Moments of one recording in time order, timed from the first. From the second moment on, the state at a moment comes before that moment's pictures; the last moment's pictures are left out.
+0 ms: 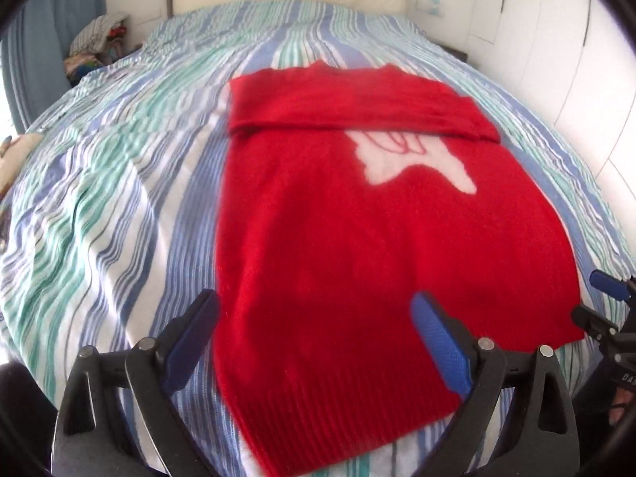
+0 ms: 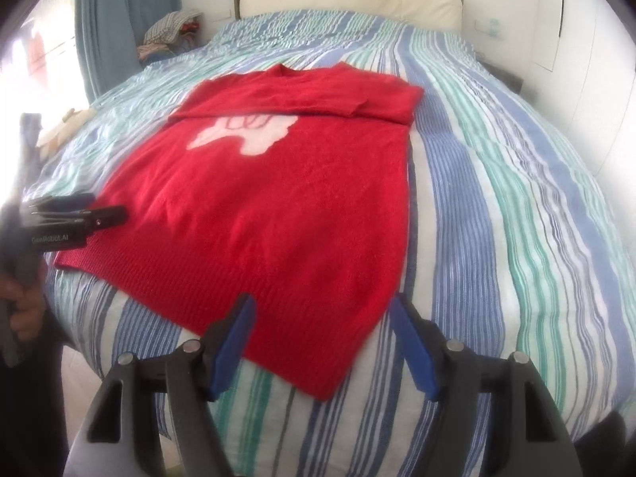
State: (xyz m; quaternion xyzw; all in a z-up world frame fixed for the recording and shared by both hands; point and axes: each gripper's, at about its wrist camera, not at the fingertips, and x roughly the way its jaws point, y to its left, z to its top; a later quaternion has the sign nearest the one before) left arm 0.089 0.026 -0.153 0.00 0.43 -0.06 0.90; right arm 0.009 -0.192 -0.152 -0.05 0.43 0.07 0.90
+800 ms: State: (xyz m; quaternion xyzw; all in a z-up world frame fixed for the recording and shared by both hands) left arm 0.078 0.010 -0.139 0.02 0.42 -0.07 0.91; right arm -0.012 -0.168 -0.139 -0.11 0.39 0.09 0.91
